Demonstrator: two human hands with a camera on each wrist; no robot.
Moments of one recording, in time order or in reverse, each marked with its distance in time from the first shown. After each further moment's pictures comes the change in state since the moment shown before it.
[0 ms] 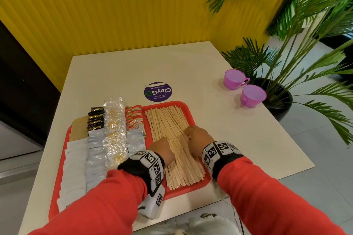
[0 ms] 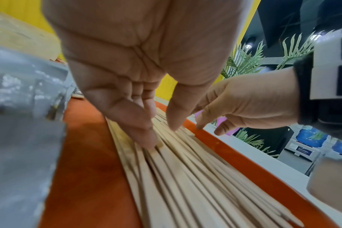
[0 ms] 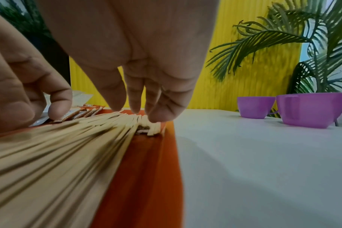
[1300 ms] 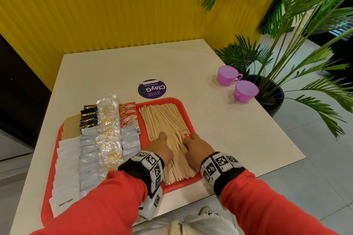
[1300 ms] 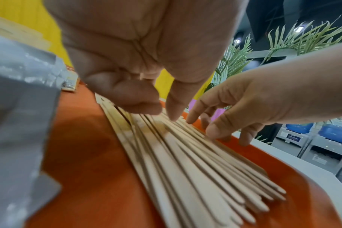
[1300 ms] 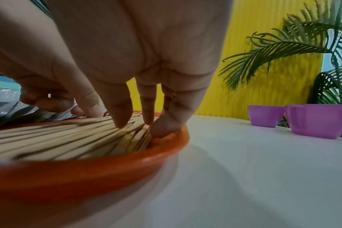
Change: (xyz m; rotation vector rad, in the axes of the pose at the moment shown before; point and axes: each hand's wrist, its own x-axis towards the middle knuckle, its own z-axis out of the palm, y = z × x) left_hand 0.001 -0.002 0.020 0.033 0.097 0.043; right_hand -0.037 0.003 0.020 -0.110 -0.081 0.070
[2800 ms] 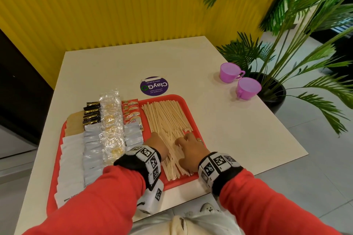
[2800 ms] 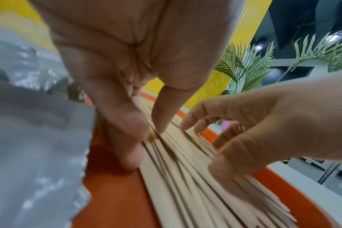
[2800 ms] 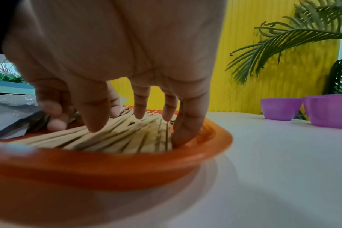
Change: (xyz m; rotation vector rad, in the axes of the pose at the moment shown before) left_hand 0.012 -0.014 -0.002 -0.033 -0.039 -0.255; right_hand -0.013 -0.017 0.010 0.086 -0.011 -0.051
